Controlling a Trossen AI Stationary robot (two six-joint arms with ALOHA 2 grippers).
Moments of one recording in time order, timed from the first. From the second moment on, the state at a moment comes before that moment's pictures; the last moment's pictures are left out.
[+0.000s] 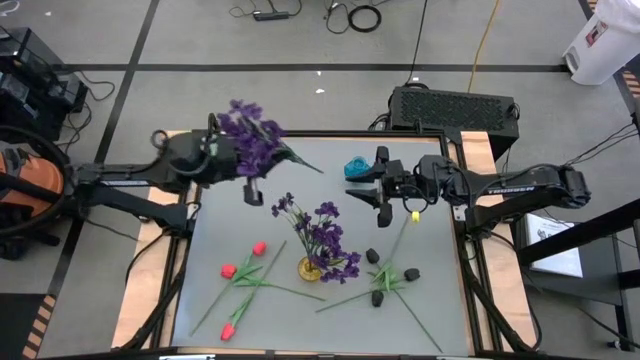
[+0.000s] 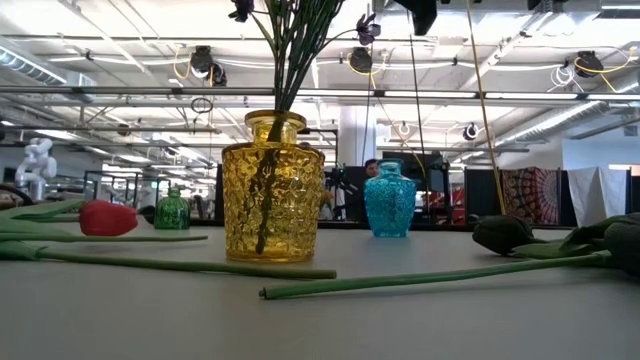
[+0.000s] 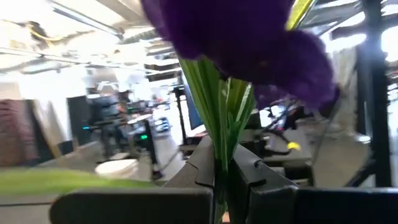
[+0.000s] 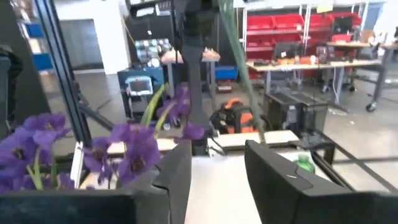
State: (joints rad) left arm 0.04 1.06 1.07 0.28 -0.06 0.20; right arm -0.03 1.12 0.84 0.30 -0.02 0.08
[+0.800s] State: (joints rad) left arm -0.26 0.67 1.06 -0.46 -0.31 0.07; right arm 0.11 0.89 0.84 -0.12 0.11 0.11
